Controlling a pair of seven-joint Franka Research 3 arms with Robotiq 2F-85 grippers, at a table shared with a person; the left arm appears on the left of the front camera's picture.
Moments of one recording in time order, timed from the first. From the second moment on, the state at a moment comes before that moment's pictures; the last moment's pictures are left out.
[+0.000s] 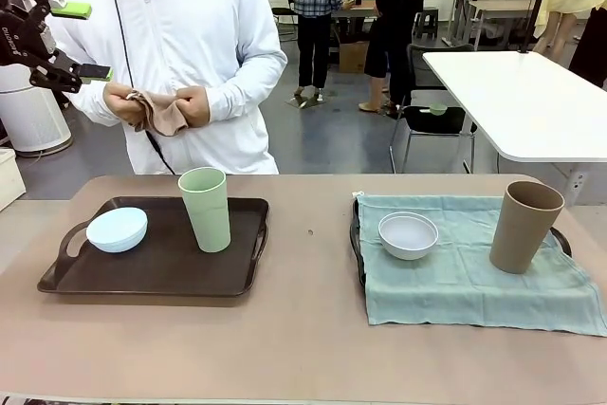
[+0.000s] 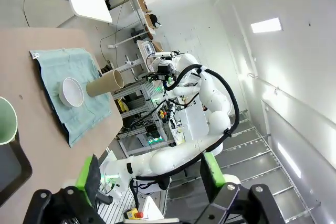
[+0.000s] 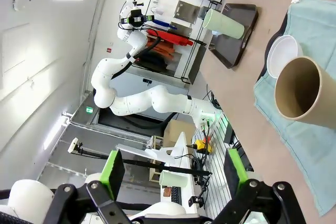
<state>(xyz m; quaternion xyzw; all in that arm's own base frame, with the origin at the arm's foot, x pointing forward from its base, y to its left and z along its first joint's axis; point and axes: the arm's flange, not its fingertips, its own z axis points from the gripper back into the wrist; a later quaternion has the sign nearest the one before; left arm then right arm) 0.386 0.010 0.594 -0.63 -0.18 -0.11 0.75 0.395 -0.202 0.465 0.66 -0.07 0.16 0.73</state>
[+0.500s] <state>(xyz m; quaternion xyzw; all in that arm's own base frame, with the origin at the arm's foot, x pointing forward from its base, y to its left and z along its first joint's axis) 0.386 0.010 0.594 -0.63 -0.18 -0.11 0.75 0.395 -0.202 0.465 0.66 -0.07 0.16 0.73</state>
